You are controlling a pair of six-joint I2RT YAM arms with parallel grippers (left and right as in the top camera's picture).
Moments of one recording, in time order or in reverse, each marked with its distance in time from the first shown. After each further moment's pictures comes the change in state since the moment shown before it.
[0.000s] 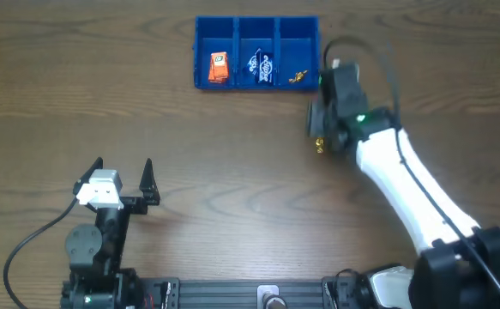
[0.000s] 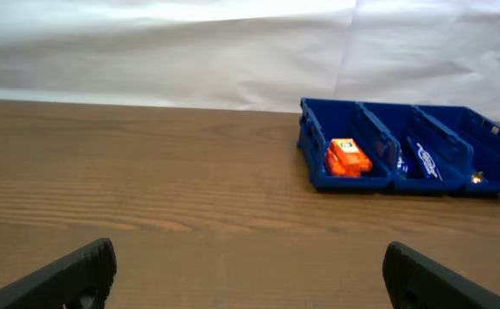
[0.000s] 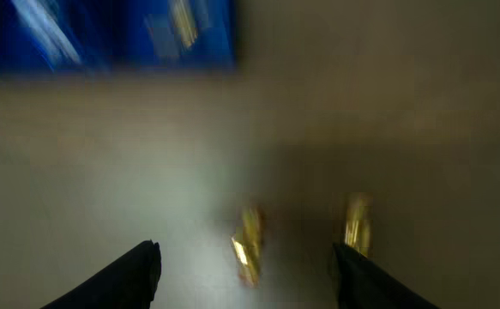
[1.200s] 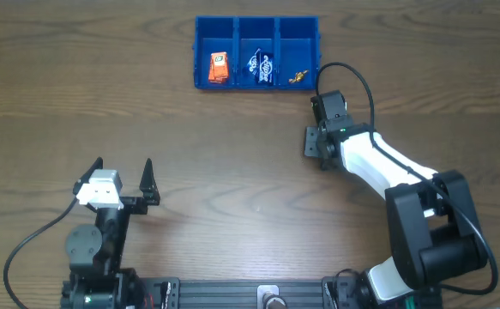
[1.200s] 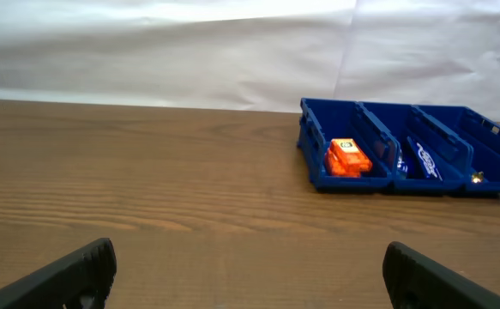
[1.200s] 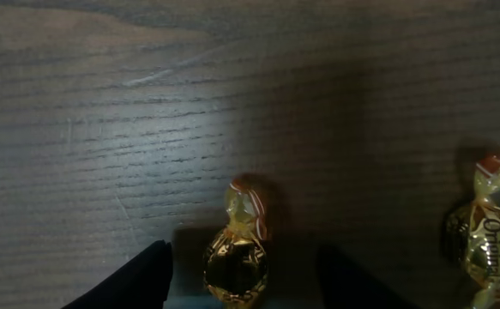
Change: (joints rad) left arm 0.000 0.000 0.000 0.000 0.000 0.000; right arm -0.022 0.207 -0.170 0.267 -0.064 0.026
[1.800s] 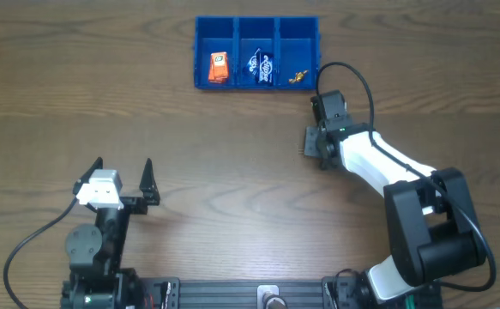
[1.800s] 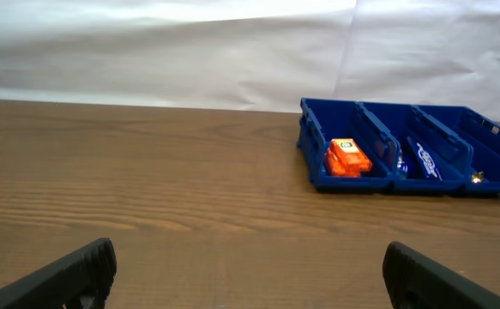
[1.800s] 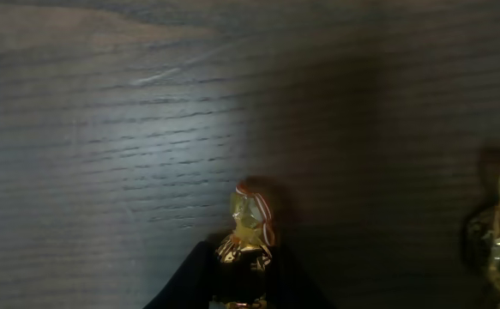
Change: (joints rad) left arm 0.000 0.000 0.000 0.000 0.000 0.000; right arm 0.000 0.012 0.001 0.010 -0.024 0.009
